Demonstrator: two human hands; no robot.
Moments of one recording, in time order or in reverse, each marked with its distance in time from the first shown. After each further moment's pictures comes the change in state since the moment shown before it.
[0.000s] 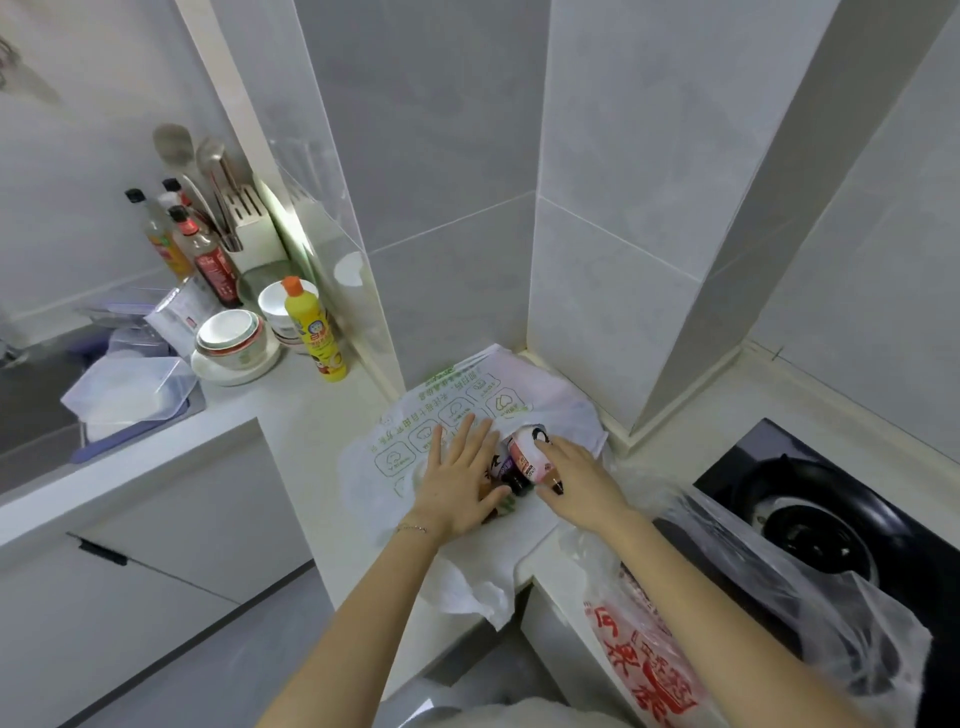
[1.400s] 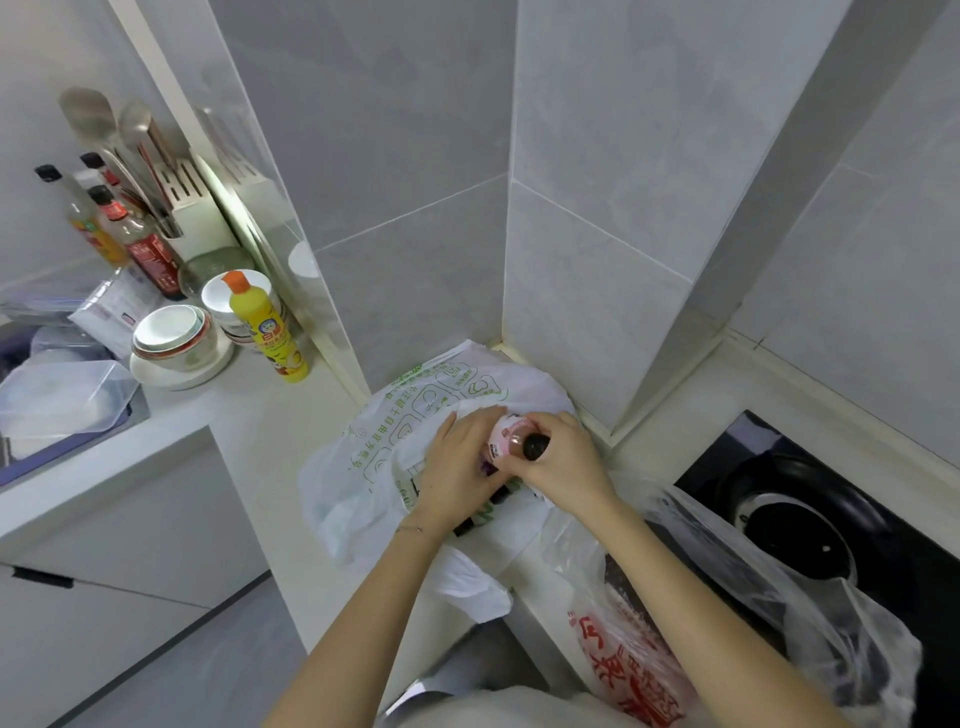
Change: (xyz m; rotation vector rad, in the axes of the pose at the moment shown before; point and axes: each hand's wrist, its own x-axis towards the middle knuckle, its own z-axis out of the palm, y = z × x) left_hand 0.049 0.021 -0.004 -0.668 0.383 0.017; right_hand 0.020 -0.025 -0.038 0.428 0.273 0.188
